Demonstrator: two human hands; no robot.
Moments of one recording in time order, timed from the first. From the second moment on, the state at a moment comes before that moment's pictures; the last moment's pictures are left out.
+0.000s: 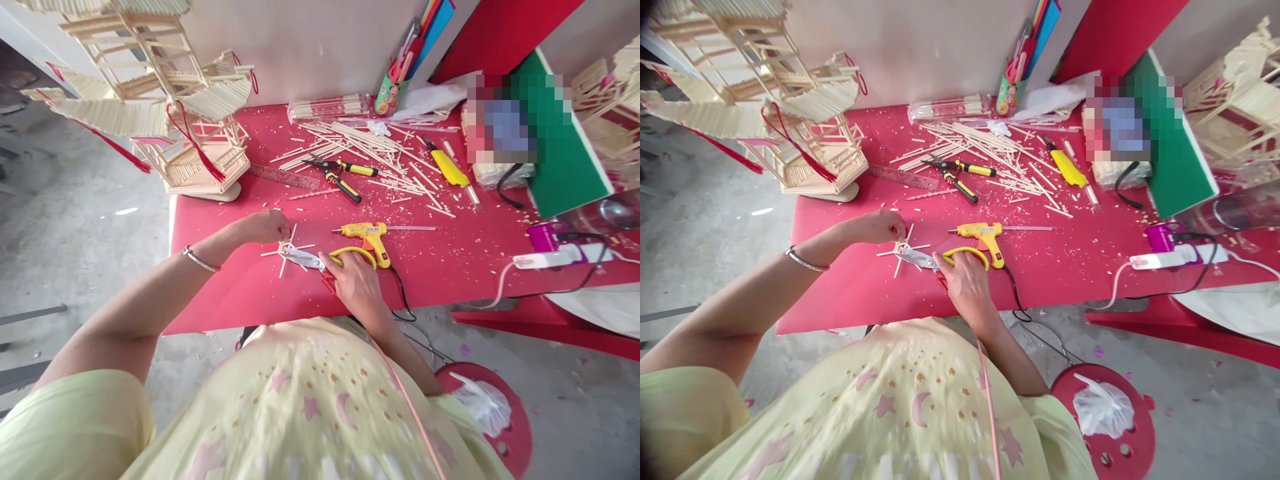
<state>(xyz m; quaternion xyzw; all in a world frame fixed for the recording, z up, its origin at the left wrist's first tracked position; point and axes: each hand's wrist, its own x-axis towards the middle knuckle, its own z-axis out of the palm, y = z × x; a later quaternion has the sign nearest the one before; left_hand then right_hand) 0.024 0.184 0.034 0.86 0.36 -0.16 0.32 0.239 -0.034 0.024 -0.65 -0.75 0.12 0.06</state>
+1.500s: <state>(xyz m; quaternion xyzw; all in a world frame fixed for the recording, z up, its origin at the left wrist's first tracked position) 0.000 0.132 0.038 0.37 0.38 0.30 0.79 0.304 -0.013 0.026 -0.85 -0.48 0.16 0.15</state>
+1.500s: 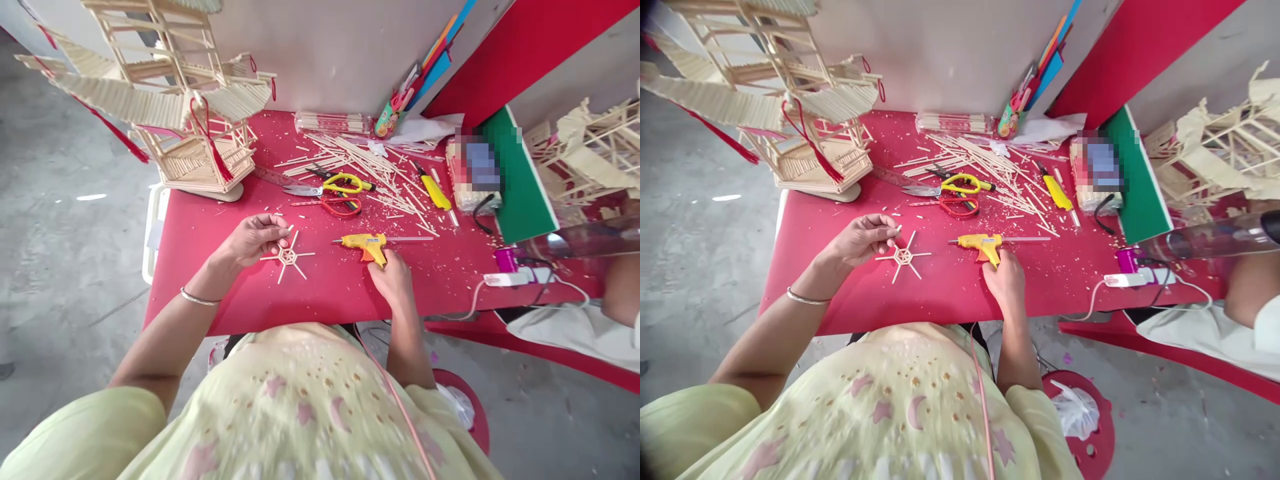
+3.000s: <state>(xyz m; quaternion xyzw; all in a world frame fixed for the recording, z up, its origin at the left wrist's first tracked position) -0.008 0.136 0.032 0.51 0.42 0.33 0.67 0.224 0.044 0.060 -0.76 -0.61 -0.04 0.22</state>
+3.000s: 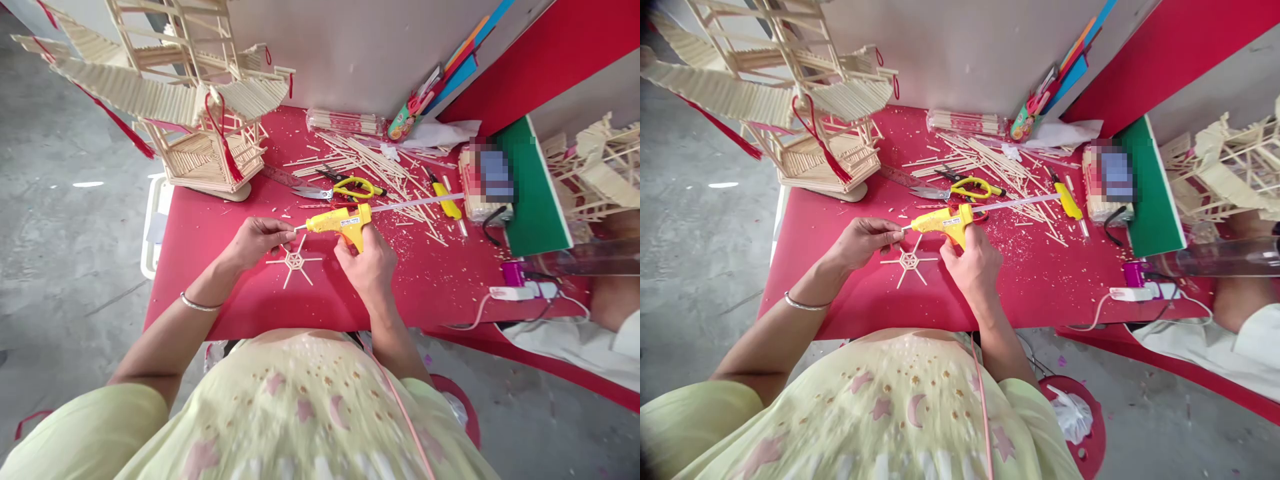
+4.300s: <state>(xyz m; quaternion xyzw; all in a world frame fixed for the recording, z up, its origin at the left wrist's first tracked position) -0.002 0.132 0.037 0.31 0.41 0.35 0.79 0.222 0.041 0.055 -0.74 -0.62 -0.08 0.25</state>
